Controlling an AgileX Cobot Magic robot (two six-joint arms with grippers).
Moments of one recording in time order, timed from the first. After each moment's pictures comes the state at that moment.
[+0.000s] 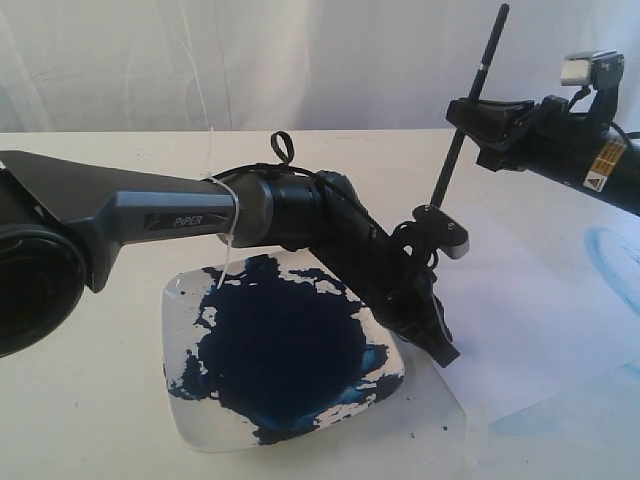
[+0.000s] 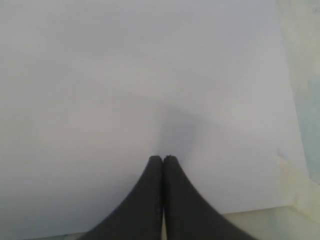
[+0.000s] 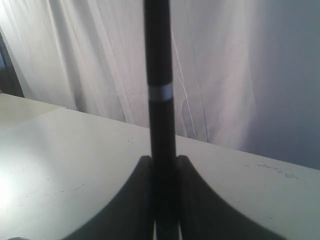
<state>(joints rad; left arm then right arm) -0.83 2.30 -1.72 -0.80 0.69 0.95 0.03 1.93 -0.98 -1.03 -1.21 0.76</state>
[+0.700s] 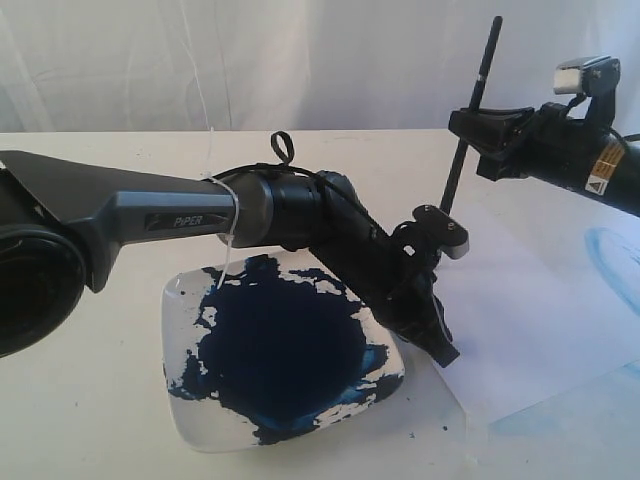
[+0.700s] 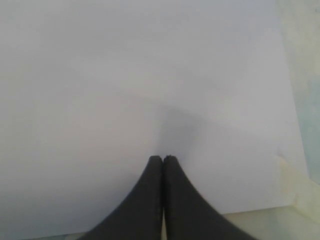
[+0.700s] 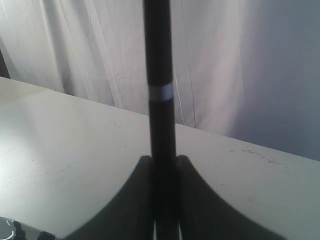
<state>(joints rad) -0.83 2.30 -1.72 -0.80 0.69 0.95 0.02 1.93 -0.98 -1.06 -1.15 0.73</state>
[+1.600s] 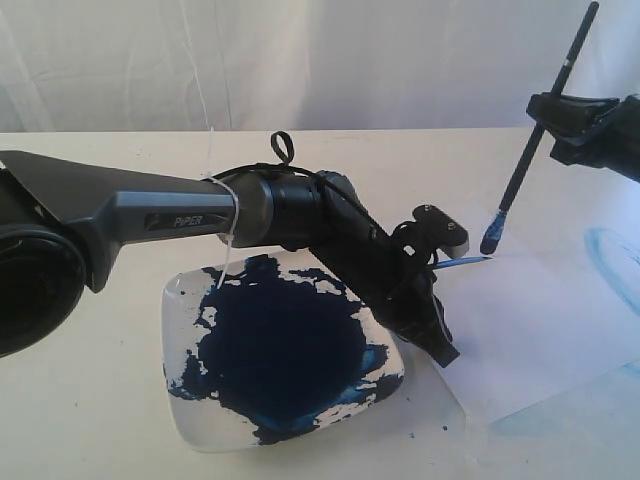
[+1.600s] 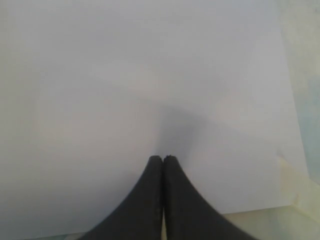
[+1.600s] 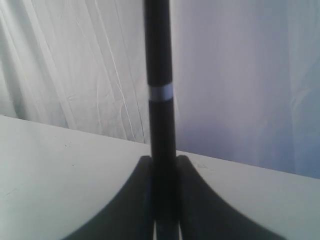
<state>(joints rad) -0.83 2.30 -1.72 -0.80 0.69 0.95 -0.16 1.93 -0.98 -1.06 -1.20 0.73</state>
